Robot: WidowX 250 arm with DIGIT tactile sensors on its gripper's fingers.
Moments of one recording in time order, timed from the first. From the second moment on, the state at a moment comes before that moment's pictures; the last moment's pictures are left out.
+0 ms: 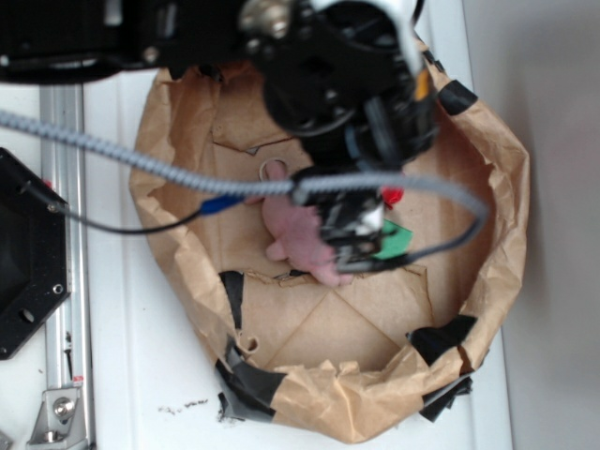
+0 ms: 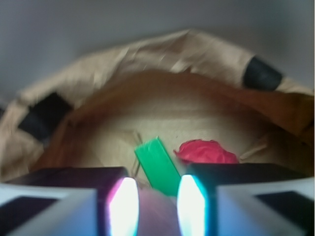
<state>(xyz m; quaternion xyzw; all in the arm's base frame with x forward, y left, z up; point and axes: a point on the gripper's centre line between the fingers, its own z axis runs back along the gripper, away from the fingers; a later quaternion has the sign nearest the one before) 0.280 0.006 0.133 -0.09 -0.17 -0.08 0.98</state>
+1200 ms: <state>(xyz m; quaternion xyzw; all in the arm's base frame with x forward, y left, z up) 0.246 -0.040 0.036 -0.05 -0.03 -0.14 0.99</state>
